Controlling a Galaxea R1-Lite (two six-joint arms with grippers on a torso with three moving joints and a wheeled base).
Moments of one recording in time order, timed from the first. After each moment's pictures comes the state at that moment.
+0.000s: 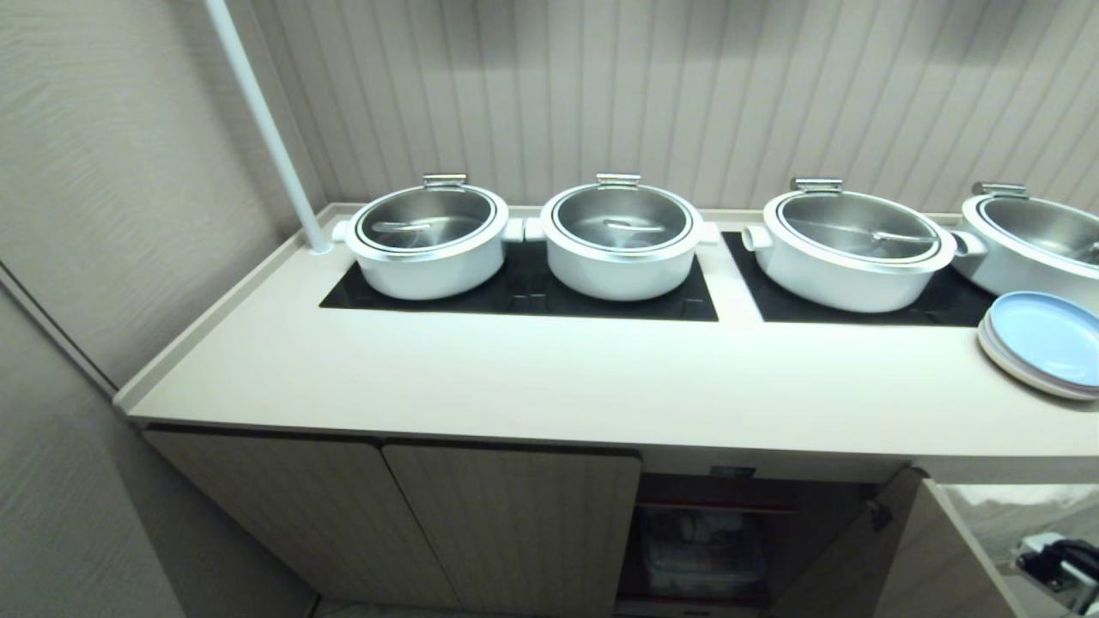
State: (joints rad) left arm 0.00 0.00 0.00 0.00 0.00 0.00; right arm 0.31 1.06 -0.36 0.32 0.16 0.19
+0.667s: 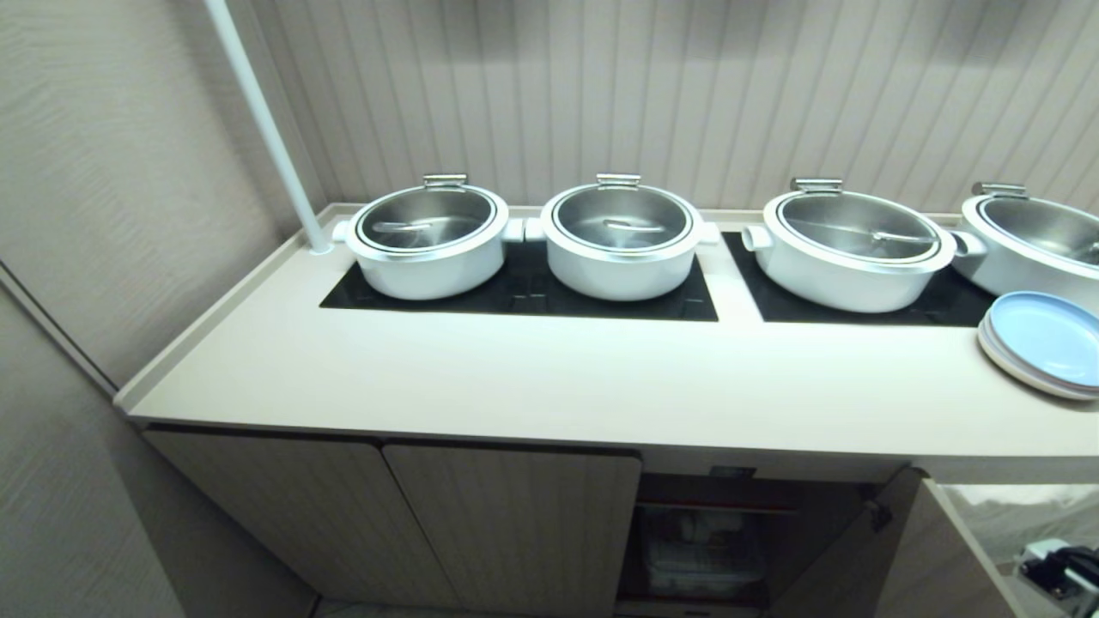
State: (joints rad) left arm 0.00 0.00 0.00 0.00 0.00 0.00; right arm 0.31 1.06 -0.34 0.32 0.15 0.19
